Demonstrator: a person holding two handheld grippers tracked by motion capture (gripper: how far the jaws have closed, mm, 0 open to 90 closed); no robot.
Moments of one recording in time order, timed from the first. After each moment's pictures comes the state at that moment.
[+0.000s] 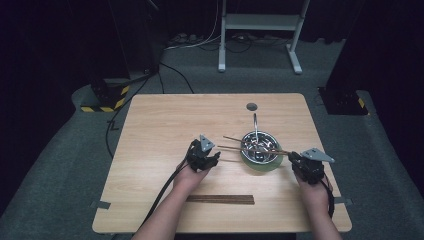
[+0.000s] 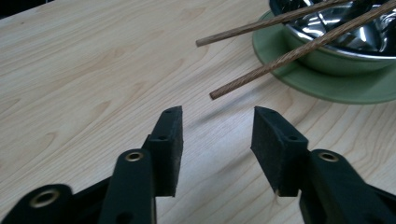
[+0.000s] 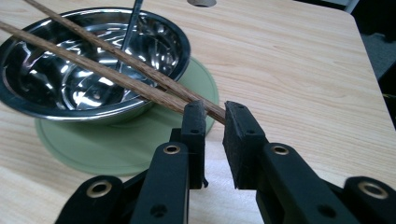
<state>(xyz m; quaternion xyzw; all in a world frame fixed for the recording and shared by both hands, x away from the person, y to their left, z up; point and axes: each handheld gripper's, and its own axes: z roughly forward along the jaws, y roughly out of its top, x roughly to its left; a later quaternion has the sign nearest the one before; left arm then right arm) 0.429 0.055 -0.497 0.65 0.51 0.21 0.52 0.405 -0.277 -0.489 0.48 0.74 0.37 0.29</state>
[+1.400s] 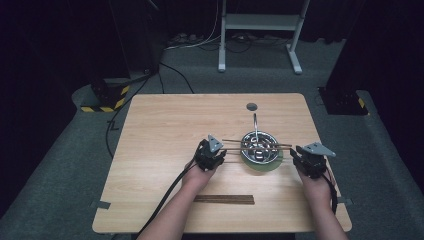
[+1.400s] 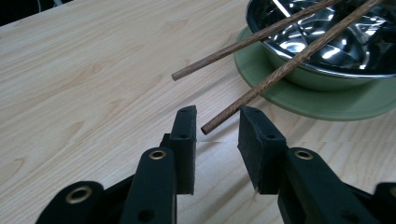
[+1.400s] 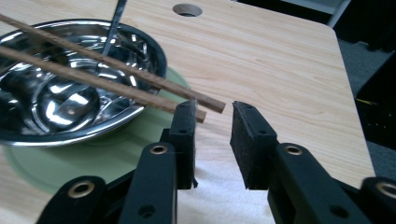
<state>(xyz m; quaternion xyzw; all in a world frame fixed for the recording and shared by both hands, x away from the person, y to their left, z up) 0.435 0.035 -0.501 0.66 0.50 0.22 0.53 0.415 -0.281 -0.481 0.47 0.74 0.37 0.31</state>
